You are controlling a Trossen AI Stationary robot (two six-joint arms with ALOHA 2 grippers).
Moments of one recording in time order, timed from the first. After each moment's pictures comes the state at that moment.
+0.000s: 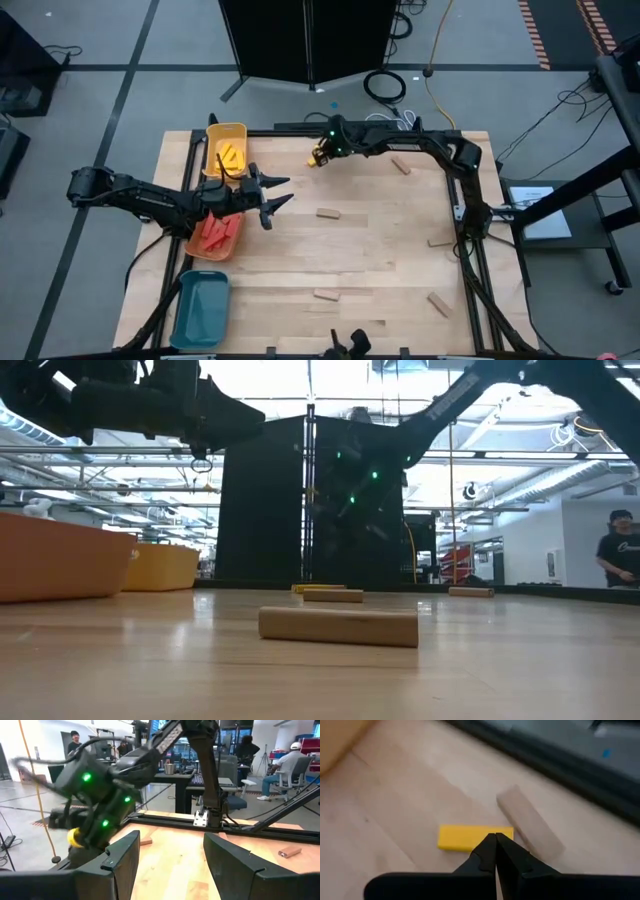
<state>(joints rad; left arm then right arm) 0.02 1.12 0.33 0.85 -0.23 0.03 -0.51 2.07 1.45 -0.22 0.06 0.46</state>
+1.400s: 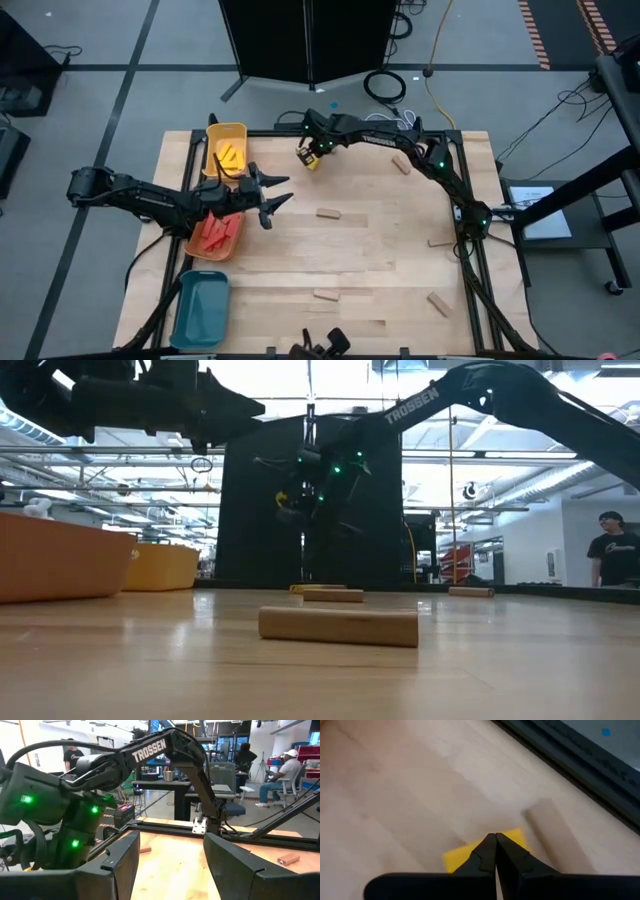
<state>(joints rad) 0.01 1.12 0.33 0.89 -0.23 0.04 -0.47 2.35 2.02 -0.73 0.05 0.41</state>
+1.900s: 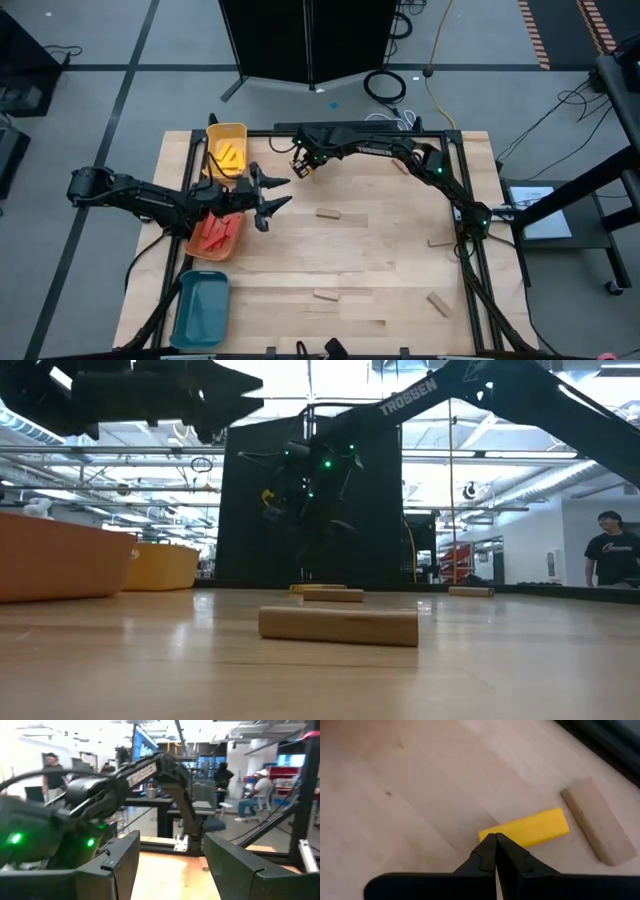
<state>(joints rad) 0.01 1.12 0.33 0.98 -0.13 0.03 -0.40 2.36 2.02 -0.75 0.12 0.45</state>
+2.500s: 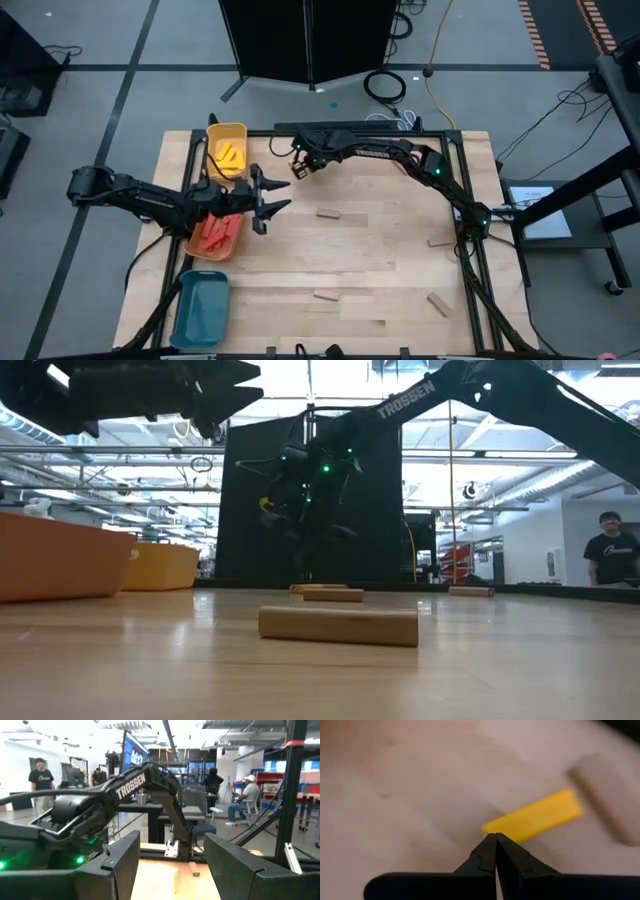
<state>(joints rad) -0.01 1.12 0.33 1.01 -0.10 0.03 -0.38 2.37 2.01 -0.75 0.13 0.58</state>
